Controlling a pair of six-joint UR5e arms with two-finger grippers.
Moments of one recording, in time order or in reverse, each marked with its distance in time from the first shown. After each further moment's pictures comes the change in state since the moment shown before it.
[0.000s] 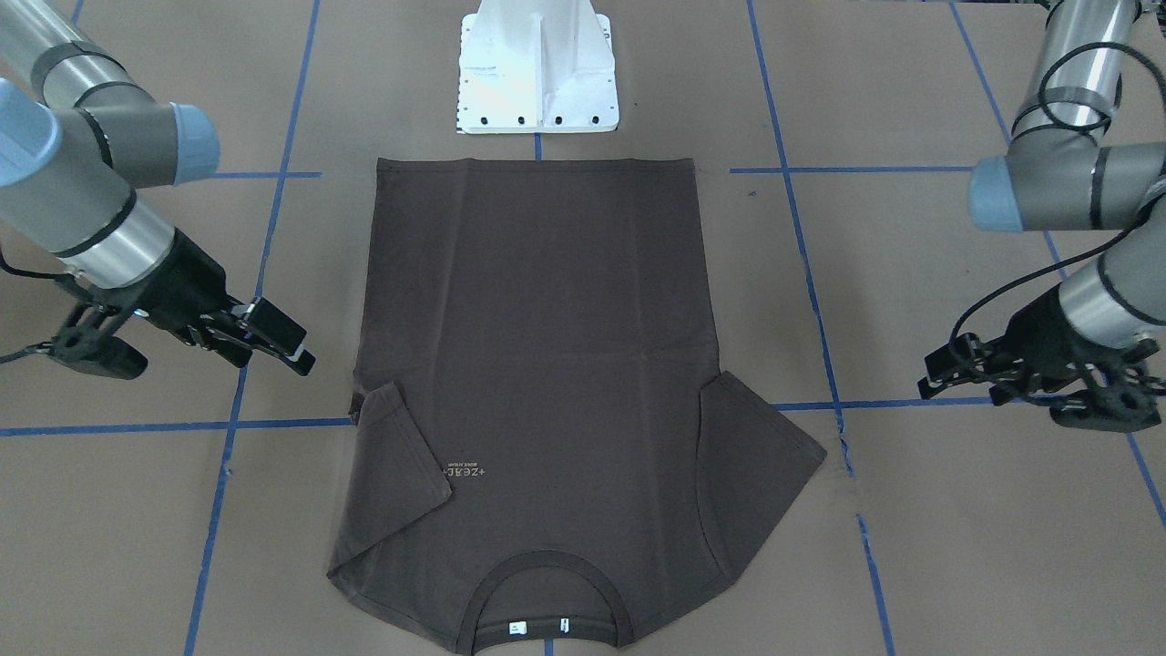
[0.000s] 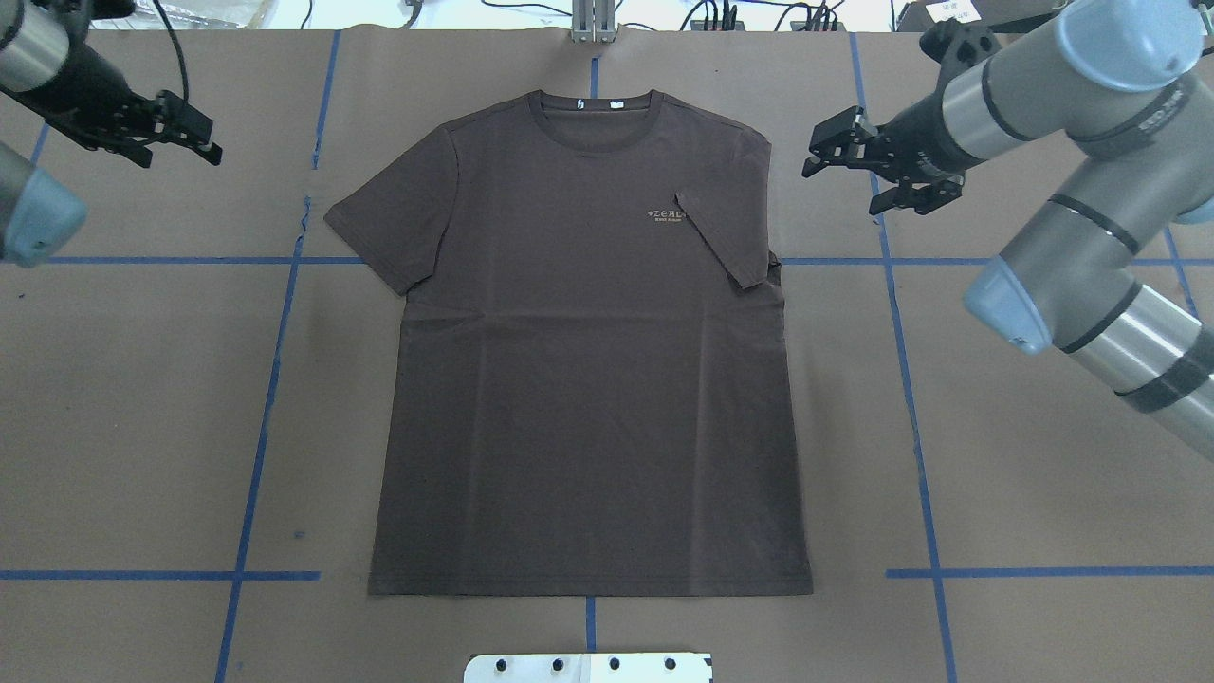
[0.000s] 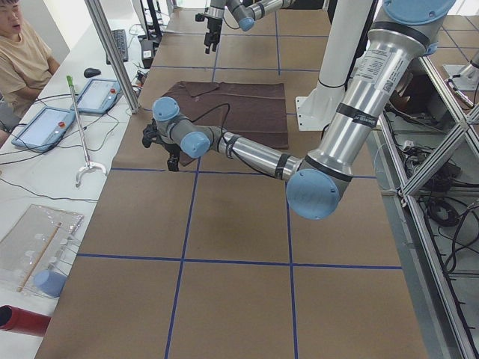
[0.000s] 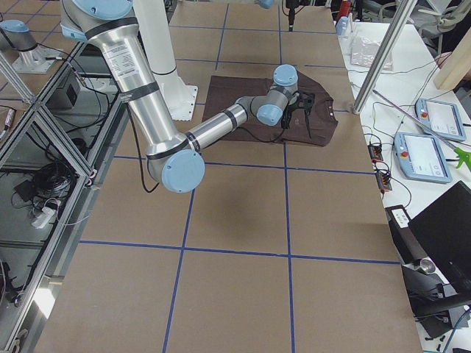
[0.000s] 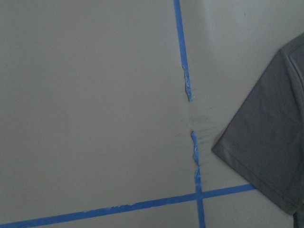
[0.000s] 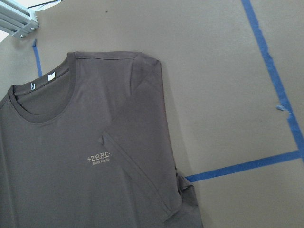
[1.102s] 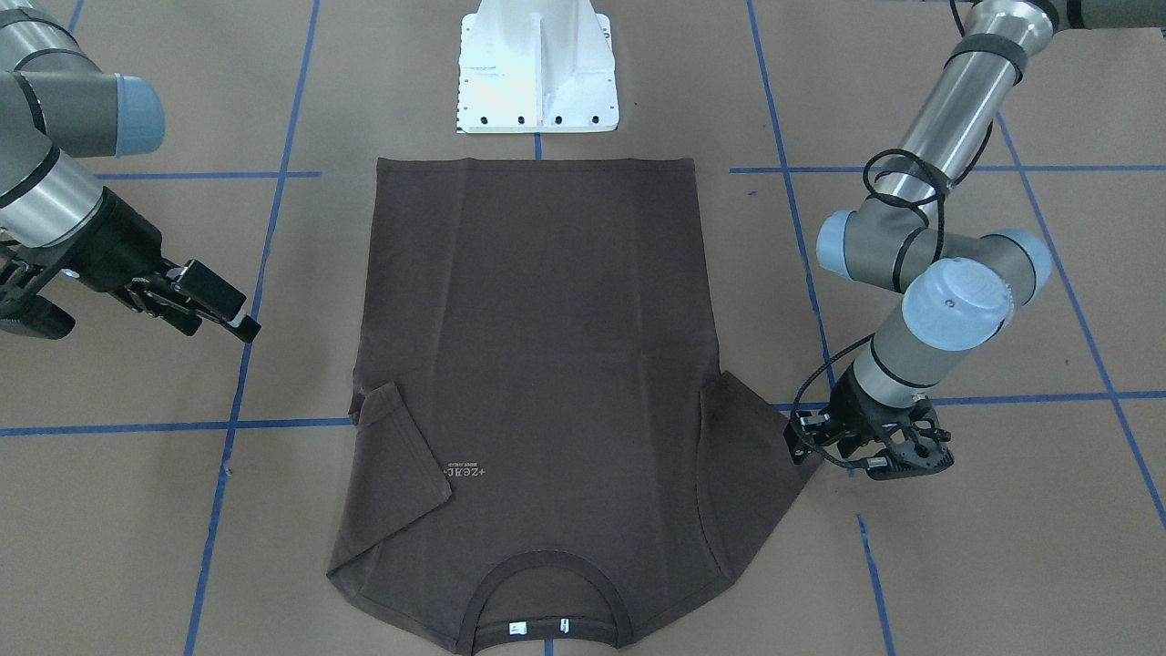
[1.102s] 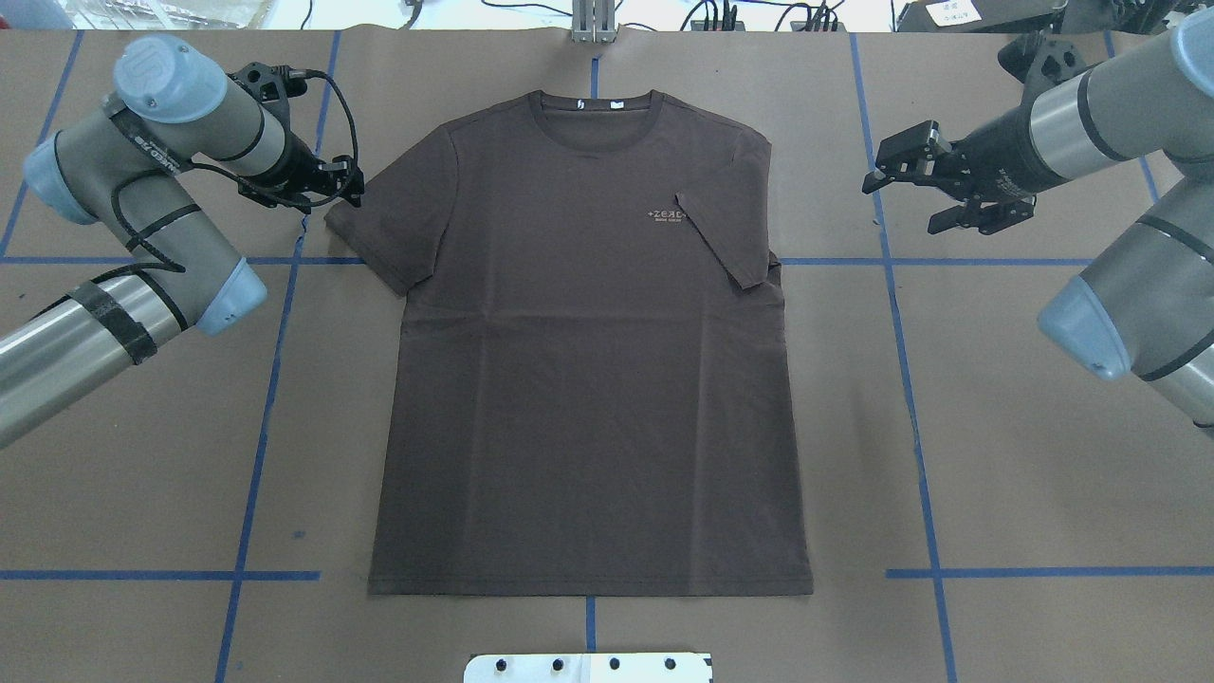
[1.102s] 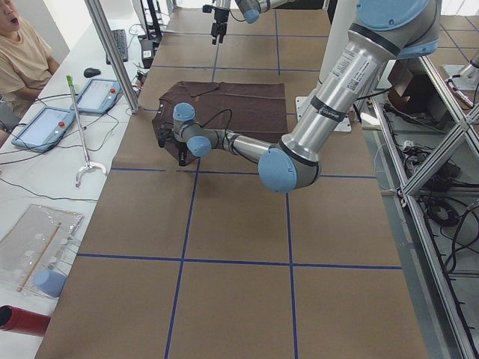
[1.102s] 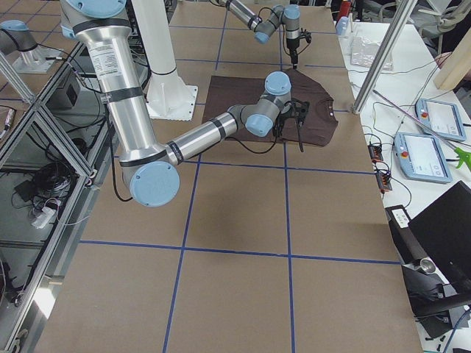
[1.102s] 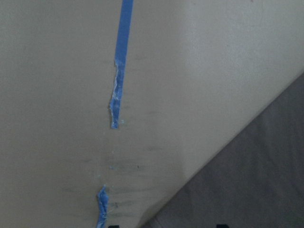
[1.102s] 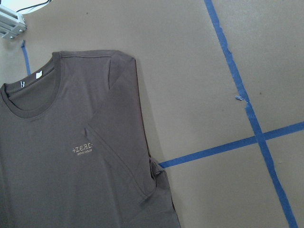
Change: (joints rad) left arm 0.213 -0.136 0.222 -0.191 0.289 -0.313; right arm 0.021 -0.092 0.077 0.012 0.018 0.001
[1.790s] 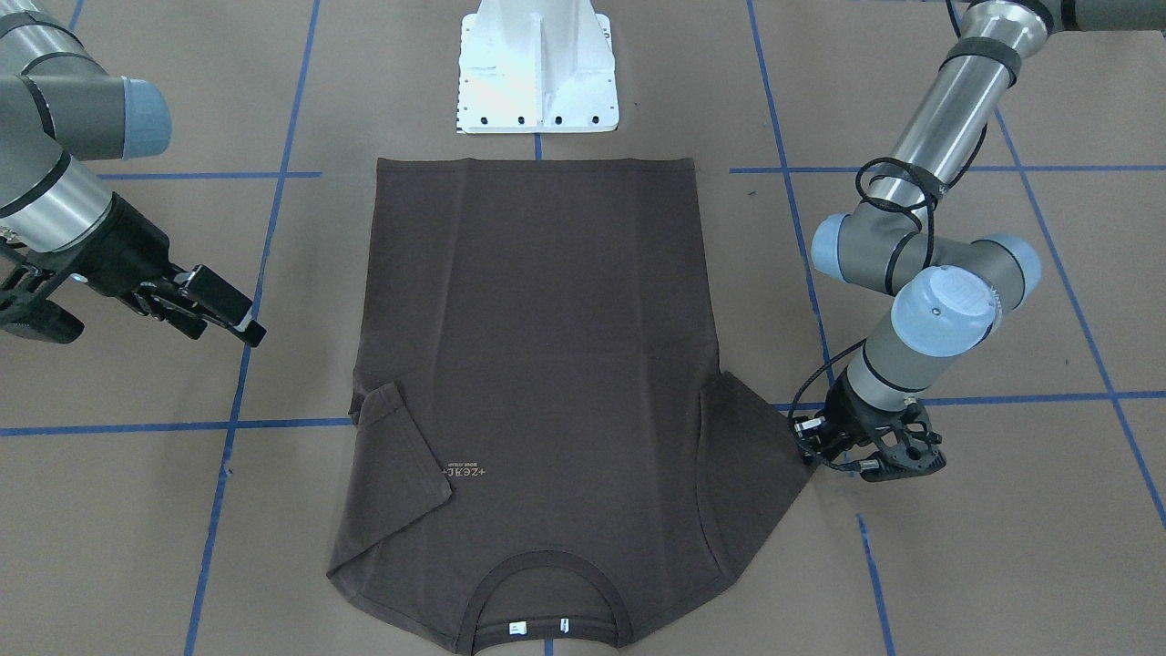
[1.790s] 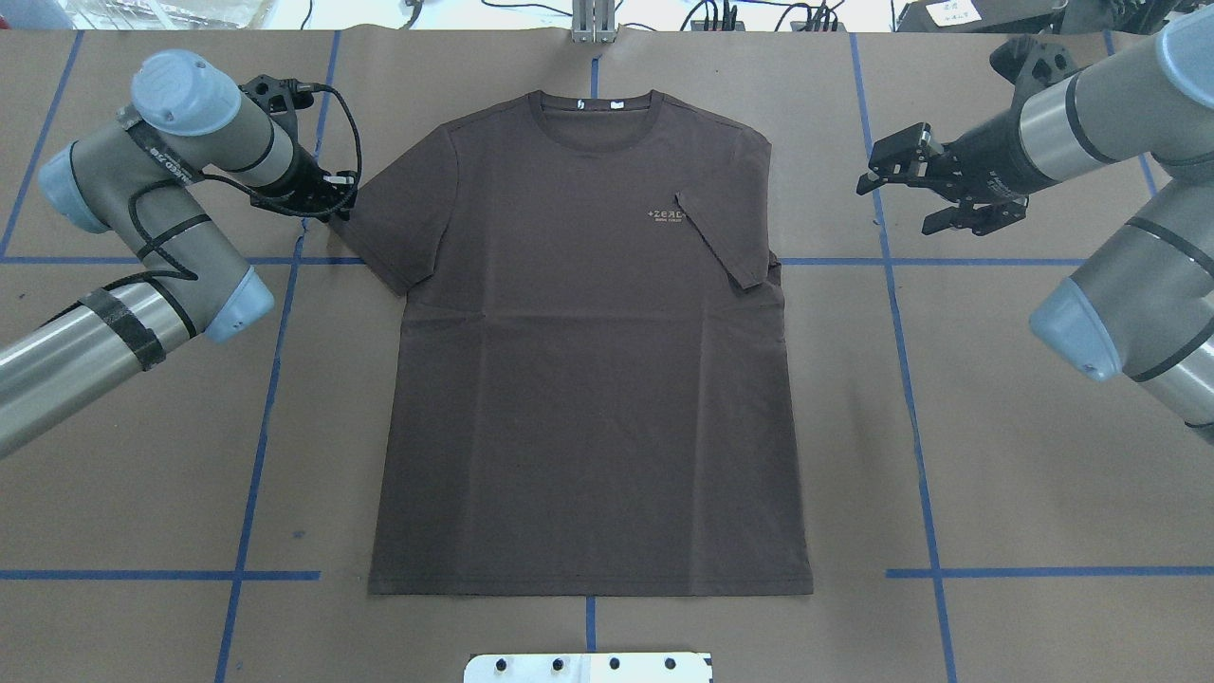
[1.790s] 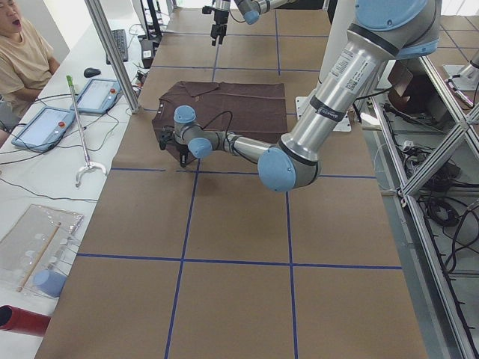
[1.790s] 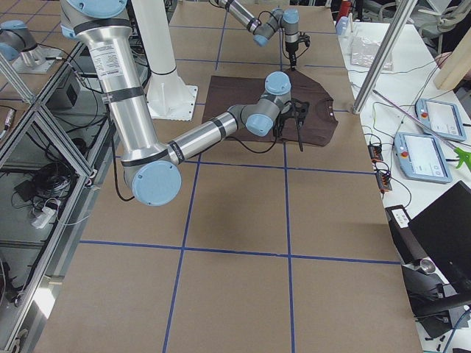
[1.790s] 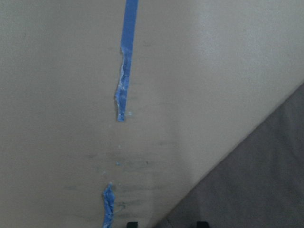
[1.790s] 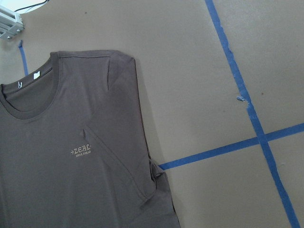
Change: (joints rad) left arm 0.008 -0.010 0.027 0.006 0.009 0.004; right arm -0.009 0.008 -0.007 -0.004 -0.011 0.002
